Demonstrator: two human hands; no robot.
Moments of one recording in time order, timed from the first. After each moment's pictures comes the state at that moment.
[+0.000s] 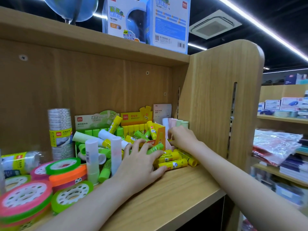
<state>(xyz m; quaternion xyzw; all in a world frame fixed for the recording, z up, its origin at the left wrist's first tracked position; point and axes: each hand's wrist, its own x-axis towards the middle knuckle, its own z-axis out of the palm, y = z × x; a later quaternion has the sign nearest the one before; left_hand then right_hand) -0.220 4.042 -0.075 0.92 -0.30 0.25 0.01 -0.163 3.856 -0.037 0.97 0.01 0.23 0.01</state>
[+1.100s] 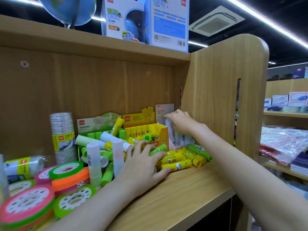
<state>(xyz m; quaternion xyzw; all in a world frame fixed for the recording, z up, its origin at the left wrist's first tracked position) -0.219 4.043 -0.074 0.92 -0.30 0.25 0.02 -0.127 3.846 0.001 0.97 0.08 0.21 0.05</state>
